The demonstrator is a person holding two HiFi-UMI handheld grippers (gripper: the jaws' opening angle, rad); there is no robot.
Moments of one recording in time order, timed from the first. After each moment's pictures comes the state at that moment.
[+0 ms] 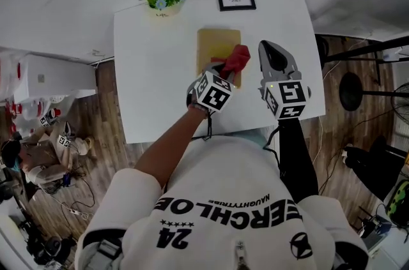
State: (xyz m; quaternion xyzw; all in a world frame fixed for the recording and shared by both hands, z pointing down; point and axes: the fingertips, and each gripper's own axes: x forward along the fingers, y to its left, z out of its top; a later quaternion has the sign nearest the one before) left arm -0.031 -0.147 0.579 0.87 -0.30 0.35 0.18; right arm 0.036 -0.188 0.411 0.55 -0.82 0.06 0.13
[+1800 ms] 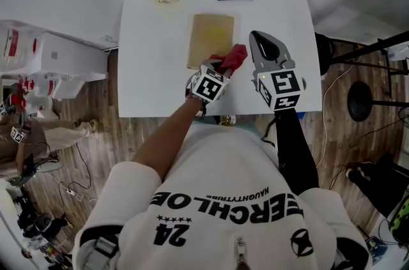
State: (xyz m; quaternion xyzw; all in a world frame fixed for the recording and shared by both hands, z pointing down) left arm 0.000 -0.095 0.605 0.85 -0.34 0.36 0.20; right arm 0.059 -0.140 0.395 0.49 -0.87 0.05 0.08
